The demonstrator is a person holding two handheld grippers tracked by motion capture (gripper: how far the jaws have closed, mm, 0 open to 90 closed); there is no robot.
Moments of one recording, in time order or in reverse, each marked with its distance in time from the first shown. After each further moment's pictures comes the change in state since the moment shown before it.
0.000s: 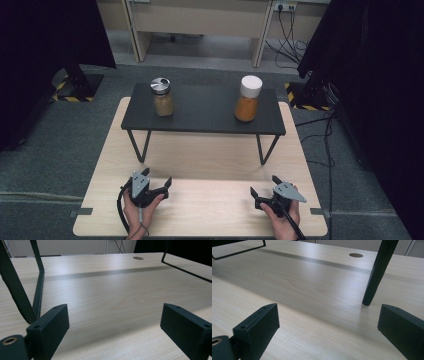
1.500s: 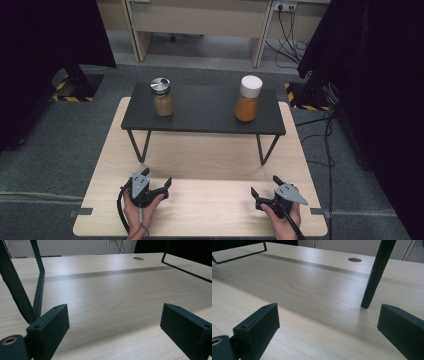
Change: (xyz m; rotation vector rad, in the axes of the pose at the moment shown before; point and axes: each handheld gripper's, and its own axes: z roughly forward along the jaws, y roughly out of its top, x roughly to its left) left arm 0.000 -0.001 0.000 -0.003 0.002 0.004; right arm 0.001 -0.005 -0.003 -0.029 -0.002 -0.005
